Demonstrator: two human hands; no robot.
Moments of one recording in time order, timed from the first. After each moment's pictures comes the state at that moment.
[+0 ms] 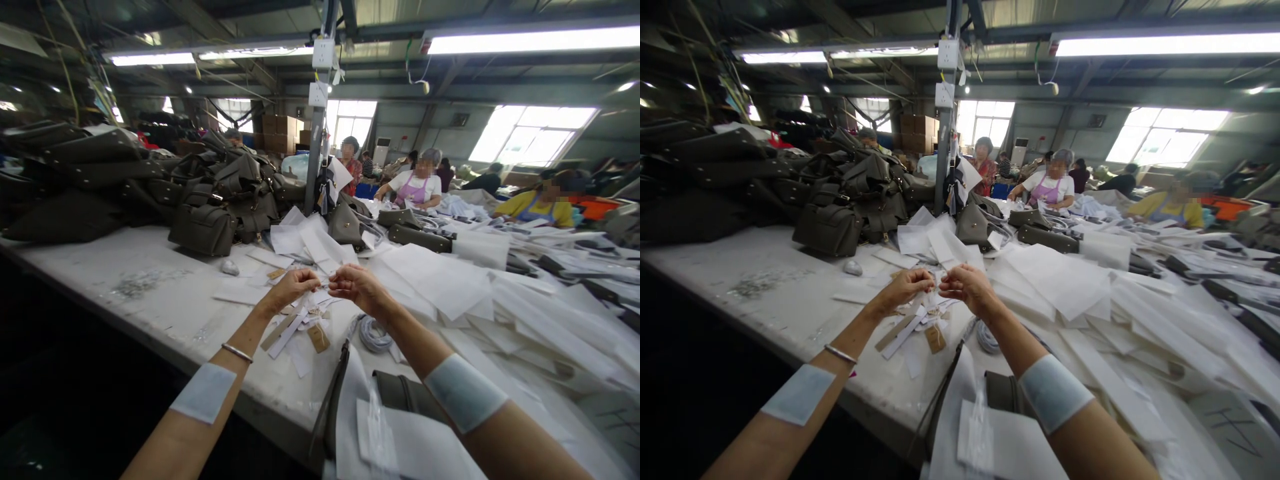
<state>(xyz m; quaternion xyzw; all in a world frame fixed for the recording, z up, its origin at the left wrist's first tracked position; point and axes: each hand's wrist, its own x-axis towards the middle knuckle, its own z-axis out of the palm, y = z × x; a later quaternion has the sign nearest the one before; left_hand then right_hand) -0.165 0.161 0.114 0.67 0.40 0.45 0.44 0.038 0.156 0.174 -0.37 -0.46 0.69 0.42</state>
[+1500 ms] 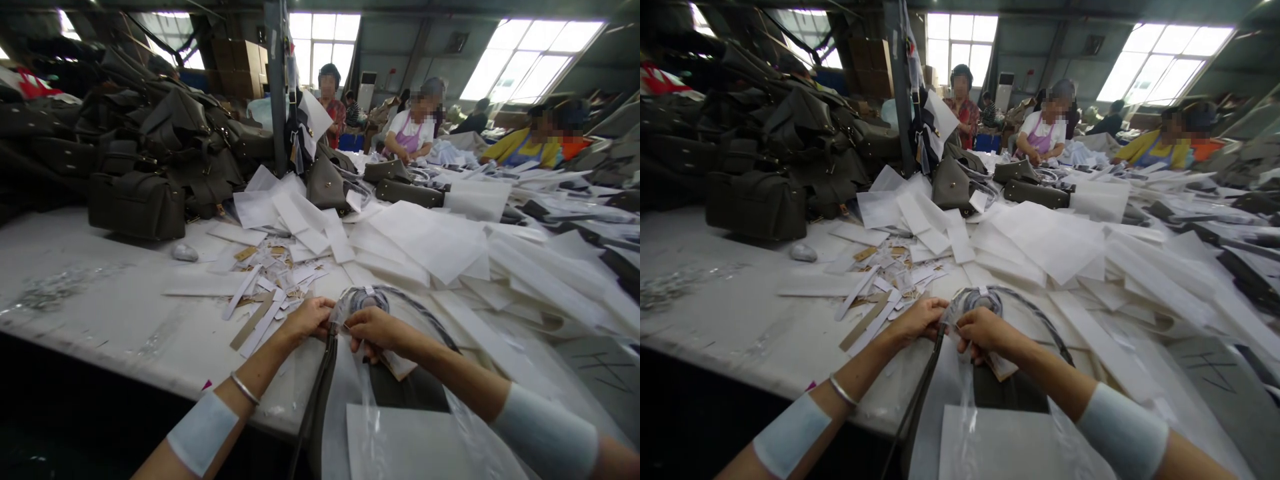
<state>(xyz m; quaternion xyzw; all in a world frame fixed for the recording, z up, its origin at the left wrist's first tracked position) -0.064 0.140 0.025 0.46 0.48 0.26 0.70 0.118 0.126 0.071 -0.55 -0.53 0.64 0.08</state>
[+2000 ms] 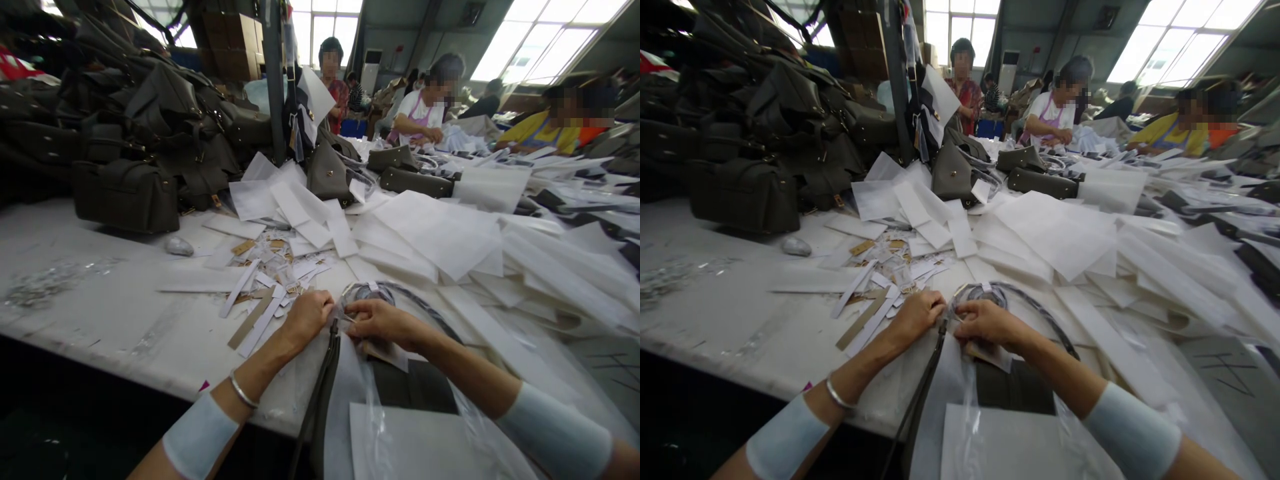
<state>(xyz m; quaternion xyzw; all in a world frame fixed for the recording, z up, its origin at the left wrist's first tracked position) -0.072 0.147 0.033 0.66 0.55 0.29 0.43 0.126 0.136 0.069 -0.51 -0.52 0.68 0.11</state>
